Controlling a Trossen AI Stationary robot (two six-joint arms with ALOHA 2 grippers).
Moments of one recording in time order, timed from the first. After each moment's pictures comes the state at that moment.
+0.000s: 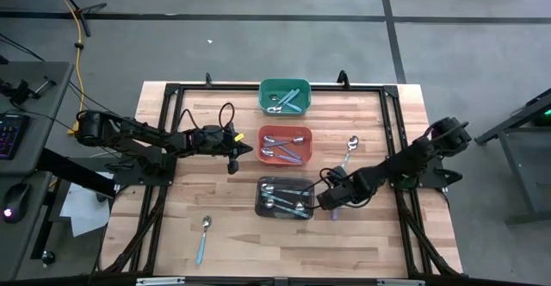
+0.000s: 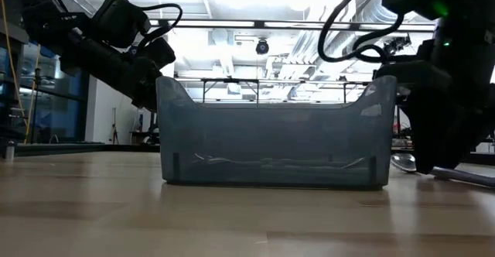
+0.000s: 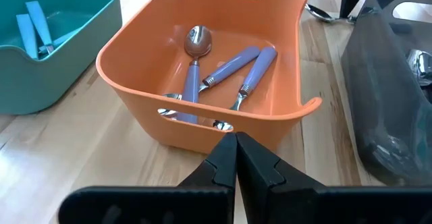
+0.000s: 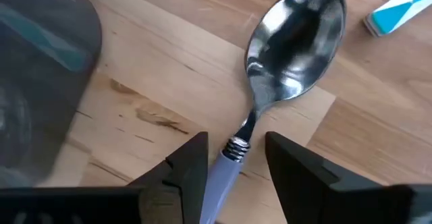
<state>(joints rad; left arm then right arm) 0.18 1.36 0.31 0.57 0.01 -0.03 0.42 1.62 0.77 -0.53 0.16 1.53</state>
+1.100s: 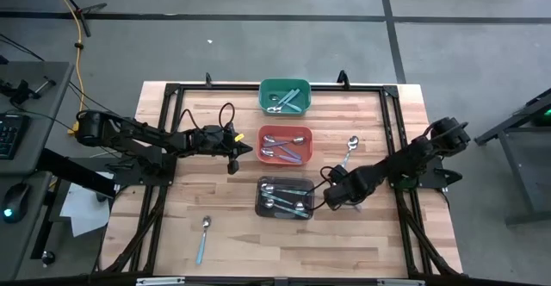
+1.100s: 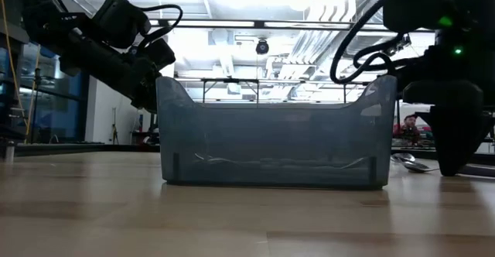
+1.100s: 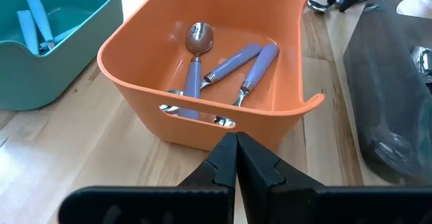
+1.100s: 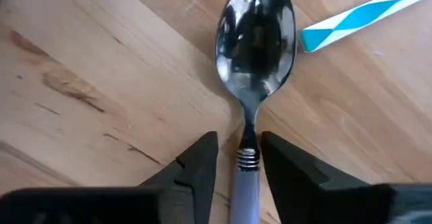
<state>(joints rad) 0.18 1.36 0.31 0.56 0.01 -0.03 0.40 1.62 0.81 -0.73 0.15 1.28</state>
